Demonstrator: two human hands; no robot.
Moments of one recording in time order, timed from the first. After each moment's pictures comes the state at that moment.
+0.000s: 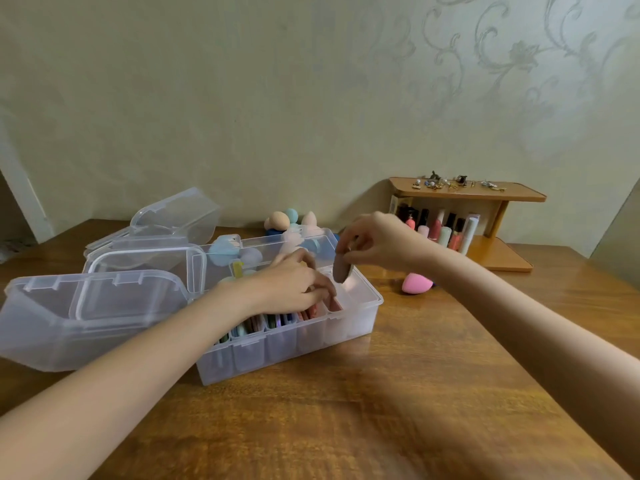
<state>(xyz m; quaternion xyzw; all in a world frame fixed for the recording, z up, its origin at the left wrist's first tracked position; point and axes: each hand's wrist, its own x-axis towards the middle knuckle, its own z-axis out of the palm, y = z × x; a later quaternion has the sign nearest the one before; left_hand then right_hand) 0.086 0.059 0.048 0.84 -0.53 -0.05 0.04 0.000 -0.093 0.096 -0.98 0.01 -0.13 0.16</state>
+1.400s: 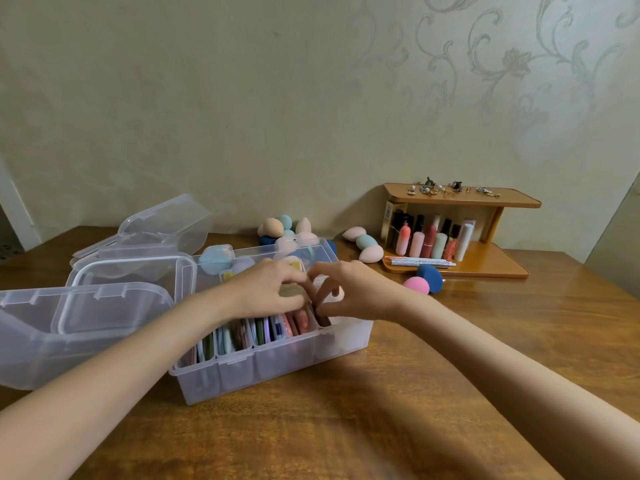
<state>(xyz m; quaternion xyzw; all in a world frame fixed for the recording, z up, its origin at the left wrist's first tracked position) 0.100 0.075 0.050 0.81 -0.54 -0.06 0.23 0.006 -0.076 0.055 -0.98 -0.05 -0.01 0.17</state>
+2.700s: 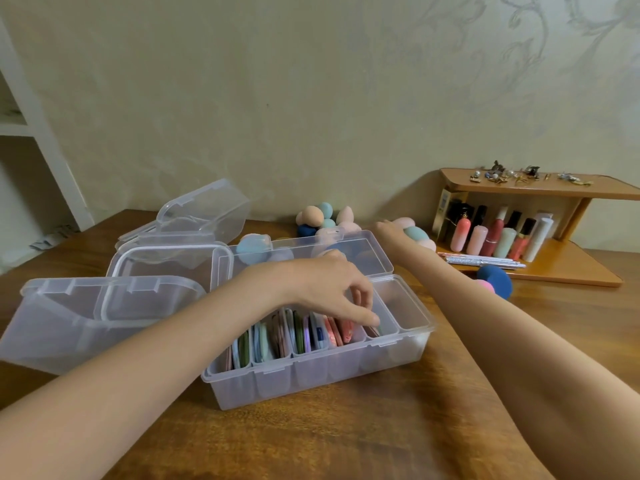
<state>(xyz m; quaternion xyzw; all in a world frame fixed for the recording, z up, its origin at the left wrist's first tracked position) 0.100 0.053 0.067 0.81 -0.55 -0.16 0.08 0.125 -0.136 0.031 -0.98 0.18 -0.06 0.03</state>
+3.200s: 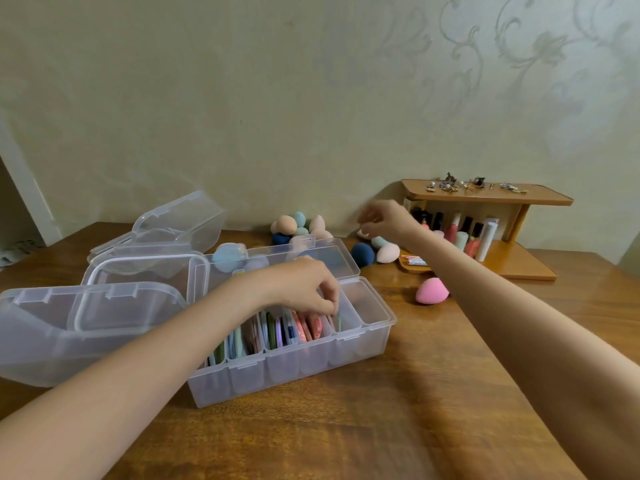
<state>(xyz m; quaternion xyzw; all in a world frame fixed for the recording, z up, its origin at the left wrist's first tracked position) 0.093 0.050 0.063 0.83 -0.53 -0.14 0.11 0.092 -0.166 0.068 -0.94 0.12 -0.17 0.27</state>
